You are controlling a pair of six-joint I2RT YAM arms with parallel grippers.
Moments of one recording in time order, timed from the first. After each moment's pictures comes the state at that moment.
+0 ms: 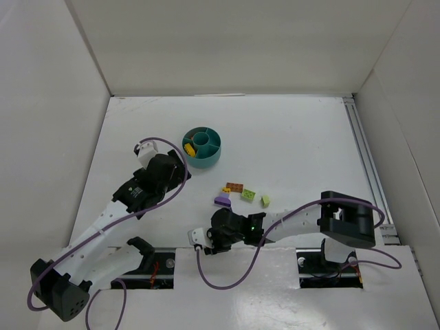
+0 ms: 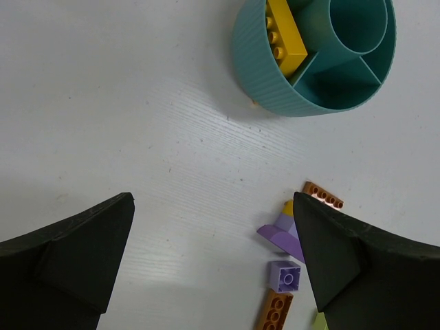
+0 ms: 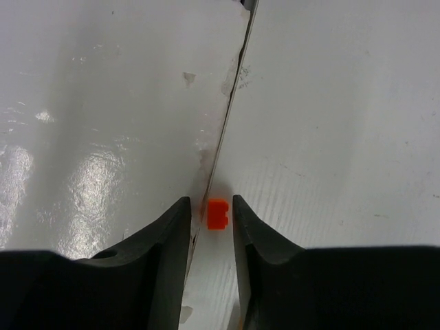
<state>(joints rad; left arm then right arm) -0.60 0.88 0.79 -0.69 -0.46 -0.92 1.36 1.68 0.79 0.14 -0.24 -0.42</state>
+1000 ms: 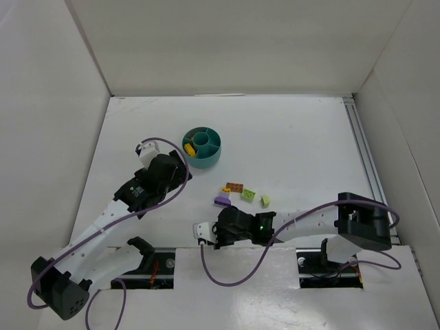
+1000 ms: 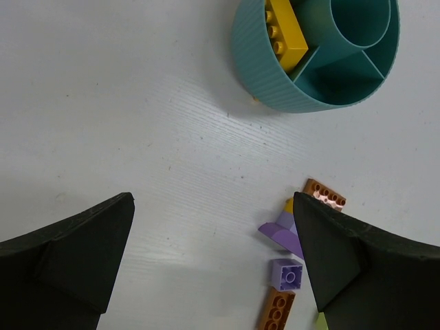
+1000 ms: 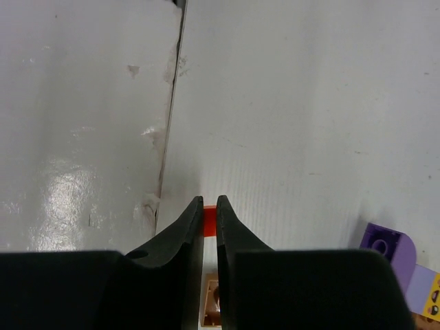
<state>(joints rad) -0.61 0.89 0.79 -0.69 -0.47 -0.92 1.36 1.58 0.75 0.14 -0.11 -0.40</state>
